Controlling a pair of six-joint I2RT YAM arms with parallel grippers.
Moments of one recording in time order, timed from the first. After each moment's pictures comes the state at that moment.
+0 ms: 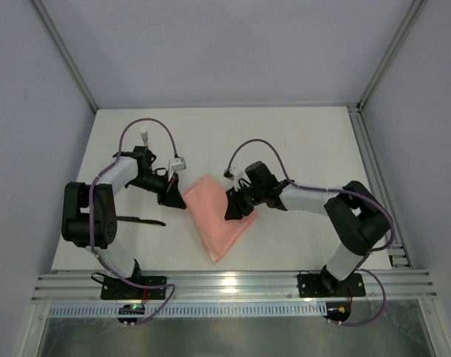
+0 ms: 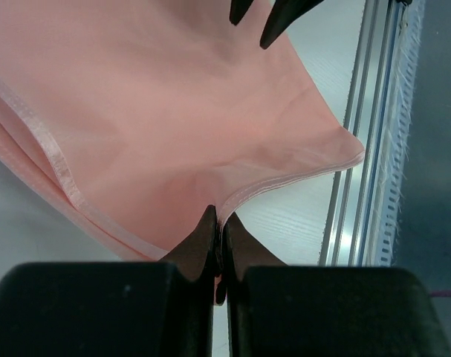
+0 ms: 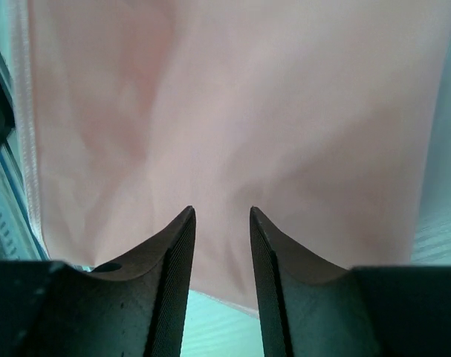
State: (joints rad) left arm -0.08 1.69 1.08 -0.98 1.03 0.95; right arm 0.68 1.70 0.85 0.01 -0.59 0.15
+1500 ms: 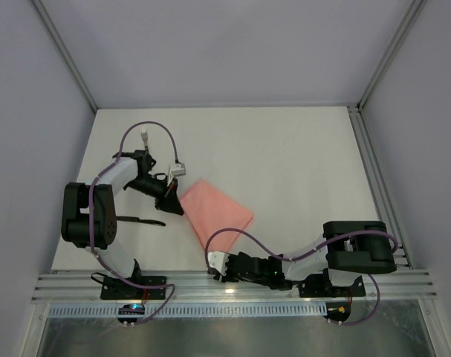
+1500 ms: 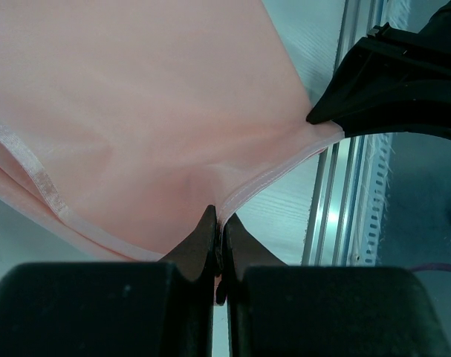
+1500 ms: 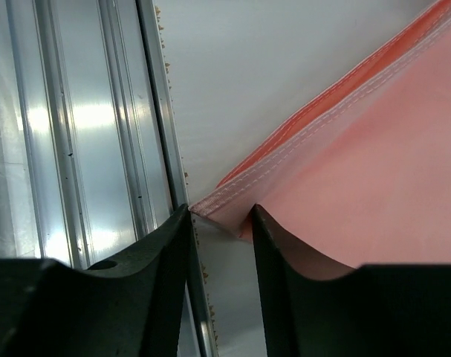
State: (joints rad) left arm -0.08 1.69 1.07 -1.10 0.99 1.05; right arm 1.51 1.59 0.39 0.69 0.28 -0.15
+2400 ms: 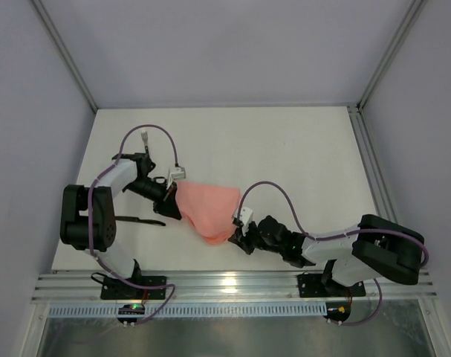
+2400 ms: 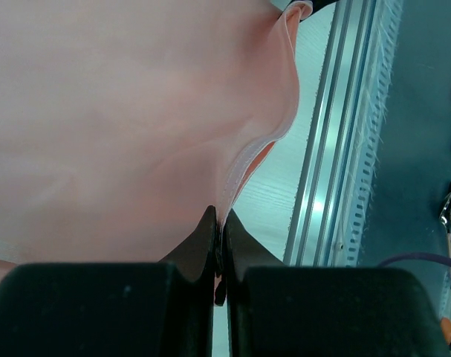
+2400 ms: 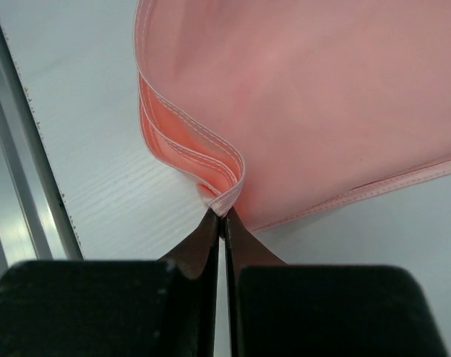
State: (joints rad) left arm -0.08 1.67 1.04 -1.16 0.96 1.06; right arm 1.12 1.37 0.28 0.68 0.01 0.09
